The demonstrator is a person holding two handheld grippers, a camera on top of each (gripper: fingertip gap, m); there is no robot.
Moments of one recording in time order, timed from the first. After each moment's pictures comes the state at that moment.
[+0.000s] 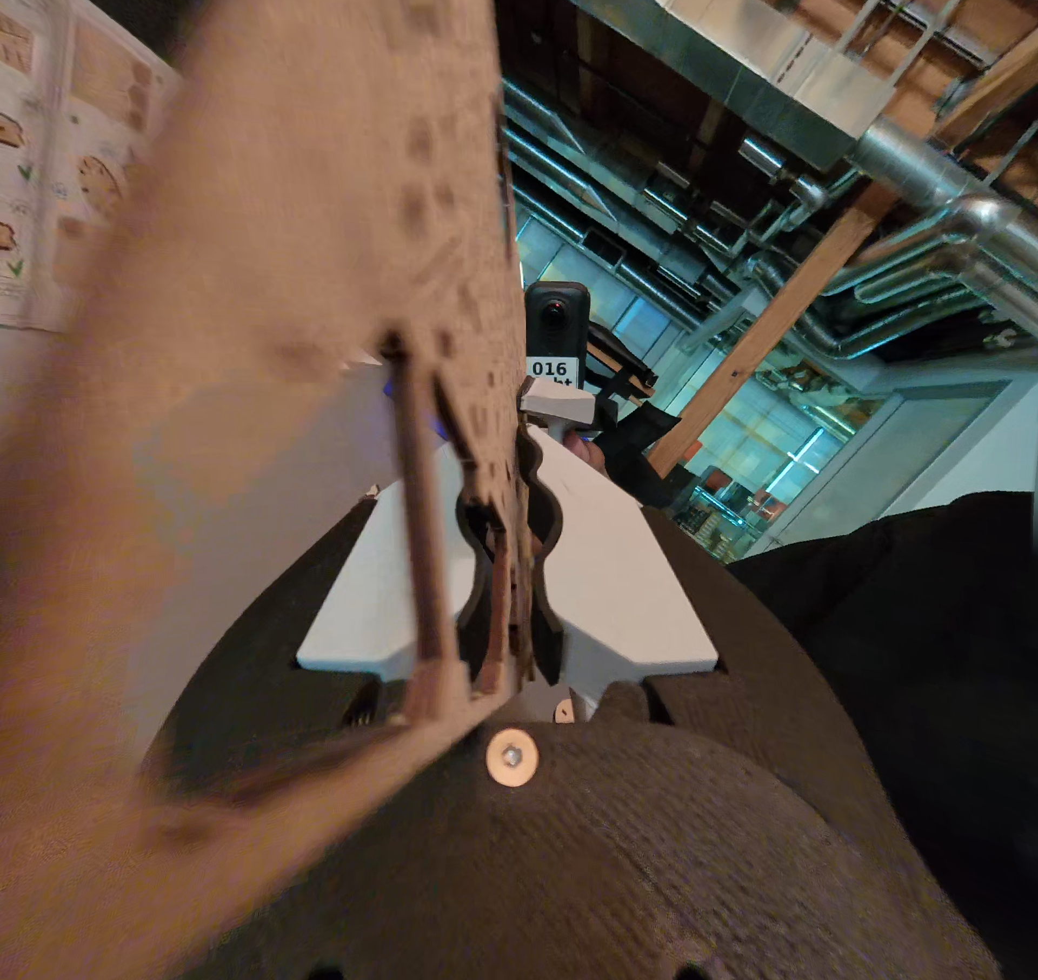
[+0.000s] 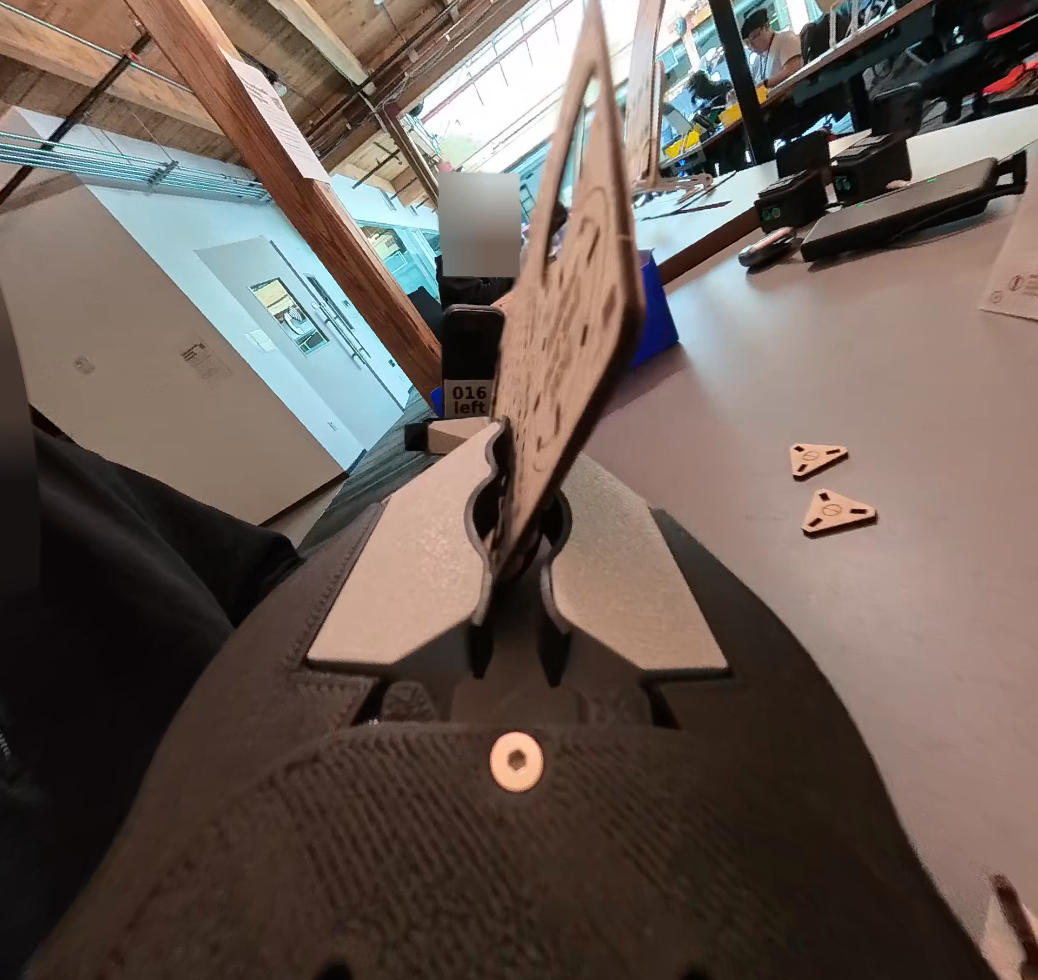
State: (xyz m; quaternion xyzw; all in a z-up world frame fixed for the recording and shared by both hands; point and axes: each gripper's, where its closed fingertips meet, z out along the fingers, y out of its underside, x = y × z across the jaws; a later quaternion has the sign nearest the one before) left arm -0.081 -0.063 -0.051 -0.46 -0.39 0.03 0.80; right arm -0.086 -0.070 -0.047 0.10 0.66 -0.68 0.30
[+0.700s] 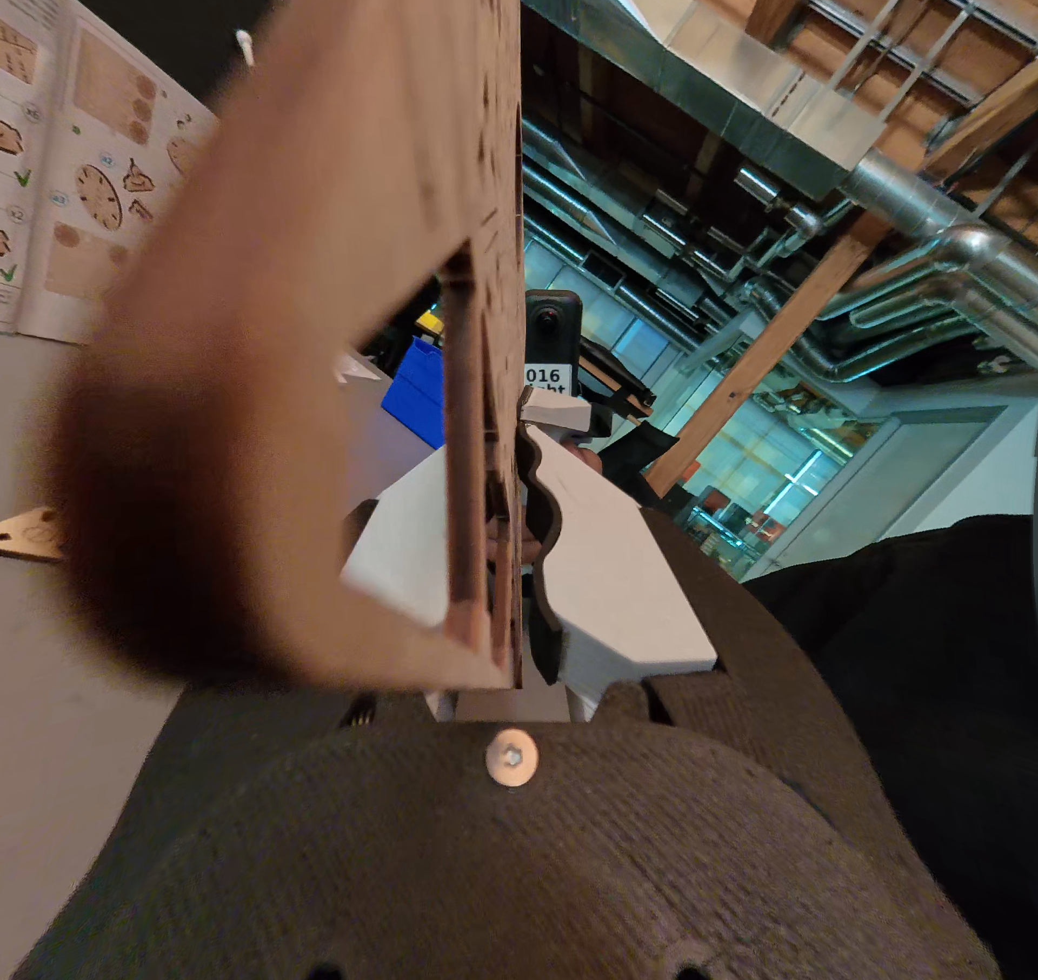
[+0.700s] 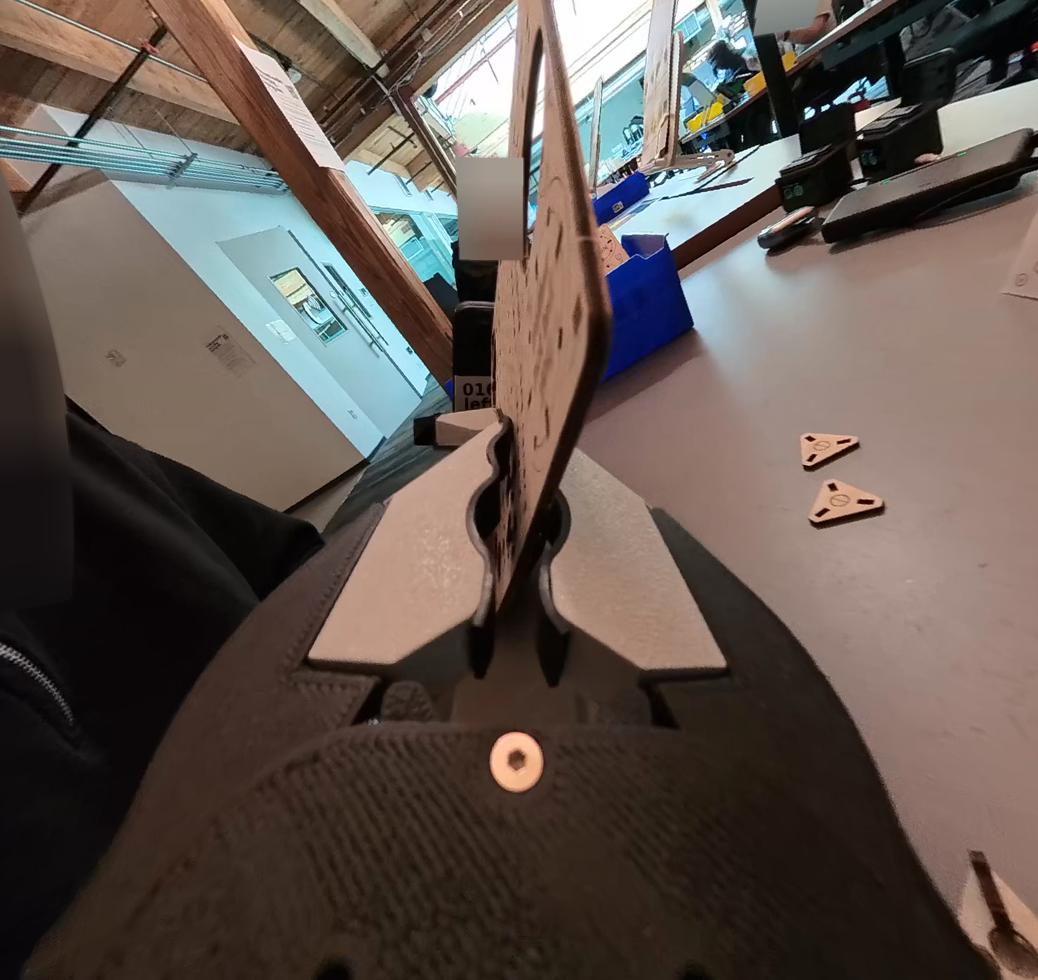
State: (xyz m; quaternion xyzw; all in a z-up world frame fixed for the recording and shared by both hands) left arm -0.084 -0.059 -0.047 -0.44 -0.39 0.04 0.81; right arm -0.088 -0.064 -0.046 0.09 0.67 -0.66 0.32
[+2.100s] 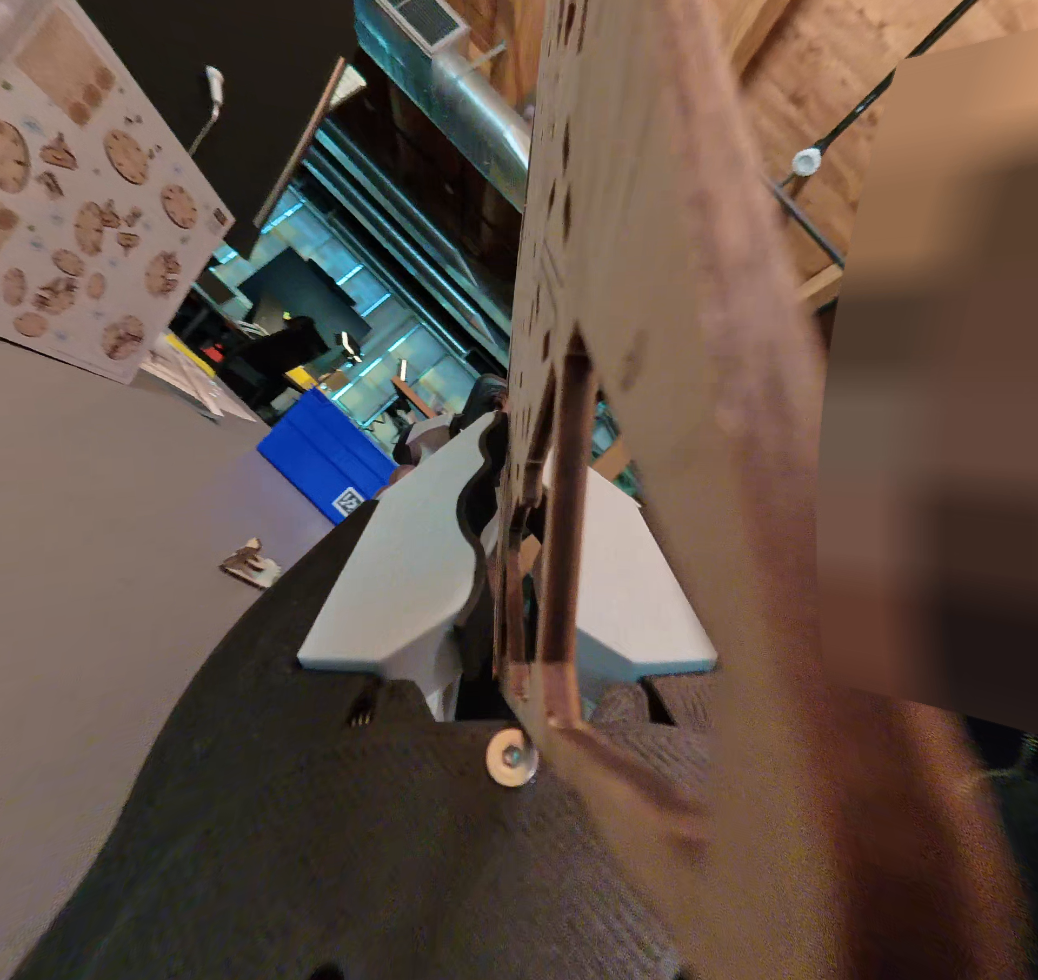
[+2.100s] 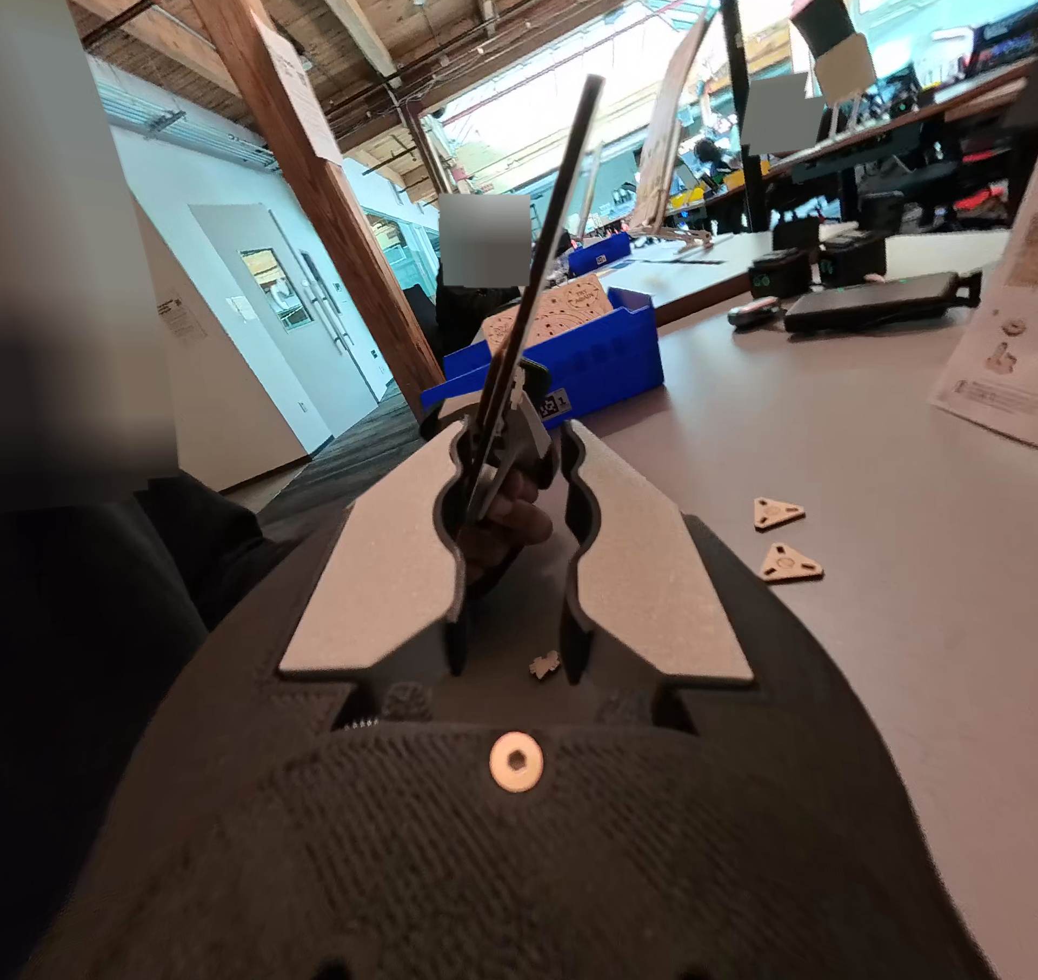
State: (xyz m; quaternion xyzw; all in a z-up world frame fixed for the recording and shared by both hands) left arm -0.078 -0.081 -0.029 -0.31 -0.37 -0.09 0.87; right arm -0.088 -0.062 -0.036 0.03 0.65 -0.72 0.25
